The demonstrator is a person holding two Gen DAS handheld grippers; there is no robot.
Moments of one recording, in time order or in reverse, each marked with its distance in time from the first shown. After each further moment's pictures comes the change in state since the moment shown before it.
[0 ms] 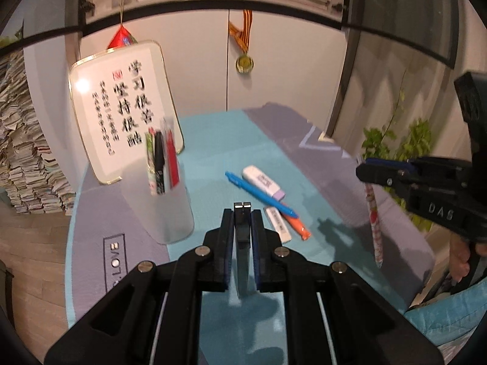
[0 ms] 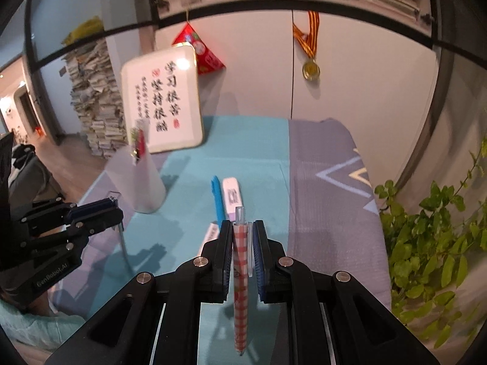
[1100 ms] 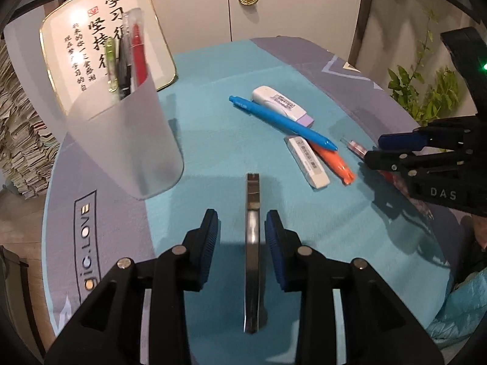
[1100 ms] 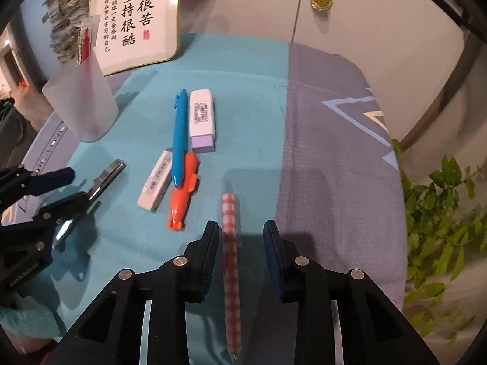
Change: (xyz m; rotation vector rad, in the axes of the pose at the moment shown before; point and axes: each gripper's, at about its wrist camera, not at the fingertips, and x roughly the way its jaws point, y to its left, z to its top) left arm 0.087 -0.003 -0.043 0.050 0.263 0.062; right arm 0.104 -0.012 -0.033 -0.077 0.341 -0.060
